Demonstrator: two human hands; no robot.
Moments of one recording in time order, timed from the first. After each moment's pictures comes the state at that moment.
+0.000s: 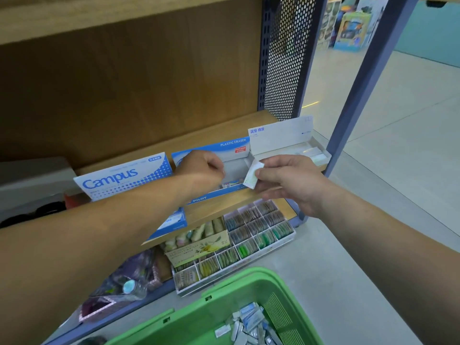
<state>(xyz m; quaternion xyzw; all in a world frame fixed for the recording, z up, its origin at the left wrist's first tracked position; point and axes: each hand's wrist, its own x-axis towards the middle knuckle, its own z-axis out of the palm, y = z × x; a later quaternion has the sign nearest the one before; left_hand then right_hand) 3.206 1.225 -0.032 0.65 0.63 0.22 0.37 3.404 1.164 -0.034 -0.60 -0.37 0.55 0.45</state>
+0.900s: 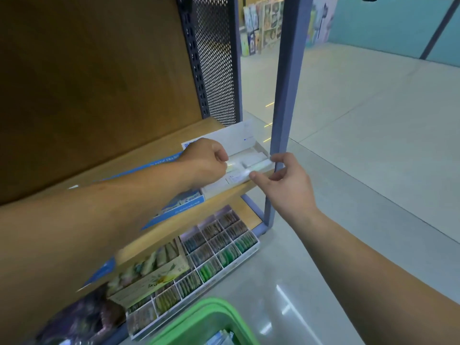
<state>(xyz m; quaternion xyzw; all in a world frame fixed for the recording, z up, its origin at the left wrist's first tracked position) 3.344 1.281 -0.039 0.79 0.55 0.12 0.26 3.504 1.166 -0.094 -0.74 -0.41 0.23 0.48</state>
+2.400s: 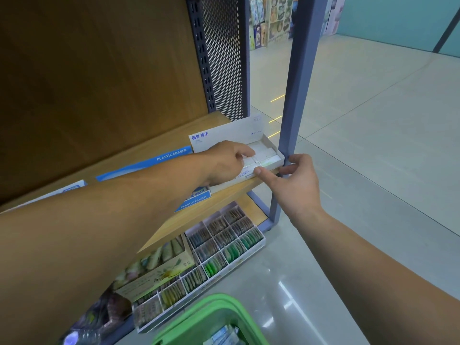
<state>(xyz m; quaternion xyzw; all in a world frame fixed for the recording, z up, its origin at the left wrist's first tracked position) 3.362 1.280 -0.045 0.80 0.49 0.03 0.34 3.495 1.170 -0.099 -0.74 -0.33 0.27 0.52</state>
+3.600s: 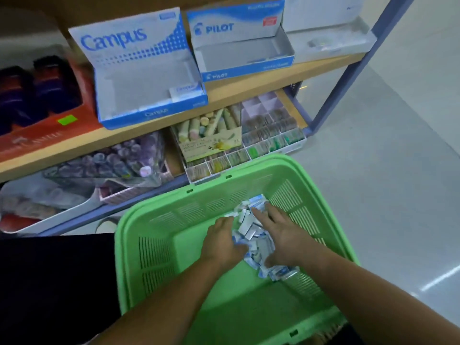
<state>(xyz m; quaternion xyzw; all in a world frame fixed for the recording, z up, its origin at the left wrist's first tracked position) 3.149 0.945 -0.295 0.67 0.63 -0.04 0.40 3.350 0.936 -0.262 -0.59 -0.71 0.36 -0.12</state>
